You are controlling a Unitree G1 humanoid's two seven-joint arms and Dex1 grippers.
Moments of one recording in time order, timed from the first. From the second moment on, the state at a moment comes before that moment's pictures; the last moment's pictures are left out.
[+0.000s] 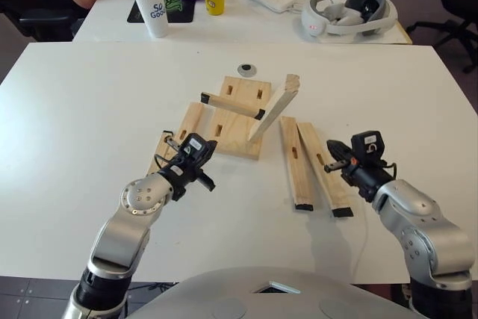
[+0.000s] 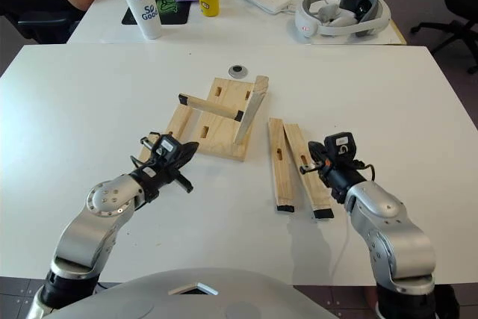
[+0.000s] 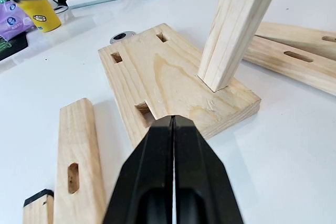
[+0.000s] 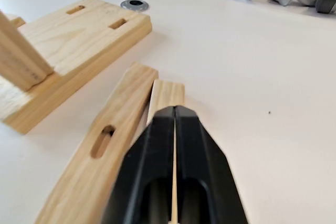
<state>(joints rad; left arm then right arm) 0.14 0.40 -0.21 -0.67 -0.04 0.69 -0.39 0.26 -0.46 -0.17 -0.74 0.47 0.92 0.22</state>
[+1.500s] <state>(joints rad) -0.01 0.33 -0.25 -0.68 -0.14 0.75 -0.38 0.19 -0.12 -0.03 -0.83 0.40 1.43 -0.06</state>
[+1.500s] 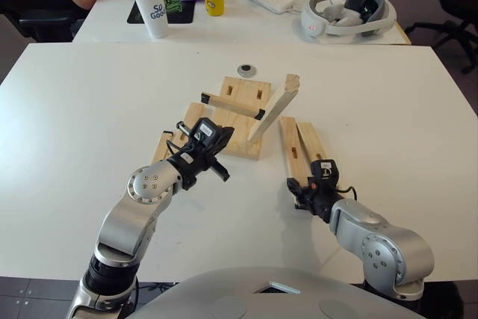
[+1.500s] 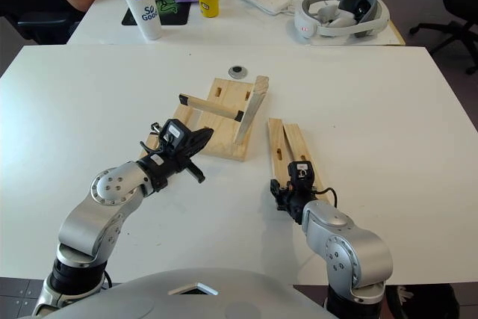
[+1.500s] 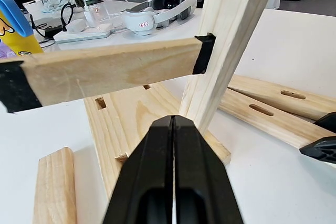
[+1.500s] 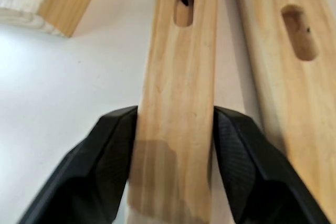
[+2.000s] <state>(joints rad) -0.01 0.31 -0.24 -0.68 -0.17 0.72 -0.37 -0.17 -0.11 -0.23 -0.66 0.41 1.05 0.09</state>
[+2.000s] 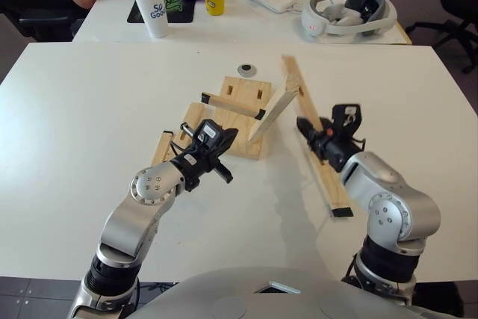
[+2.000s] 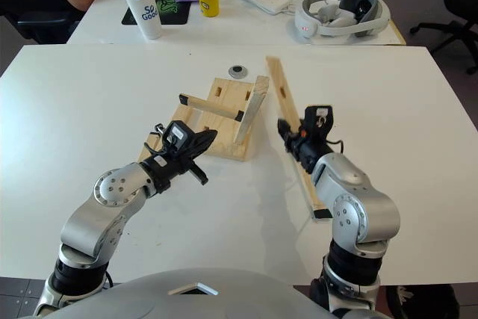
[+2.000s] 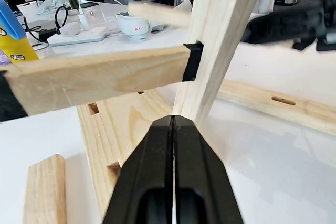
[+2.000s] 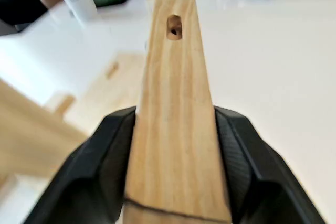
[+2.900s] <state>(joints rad) -0.79 0.44 0.33 -0.24 -1.71 0.96 -0.23 -0.65 -0.45 -0.44 -0.24 1.44 1.05 0.63</state>
